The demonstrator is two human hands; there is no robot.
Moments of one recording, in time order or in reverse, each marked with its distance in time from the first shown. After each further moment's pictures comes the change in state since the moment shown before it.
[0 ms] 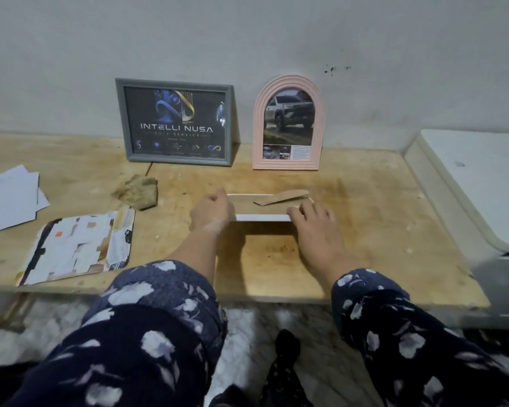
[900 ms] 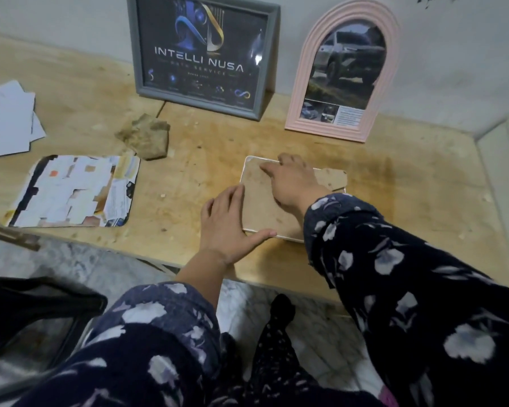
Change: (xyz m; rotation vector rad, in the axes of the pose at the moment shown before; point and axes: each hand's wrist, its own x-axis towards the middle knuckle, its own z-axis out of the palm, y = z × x) left_hand 0.000 -0.099 0.029 0.601 0.018 0.586; right_hand 0.121 -0.056 0.051 0.166 -0.548 -0.101
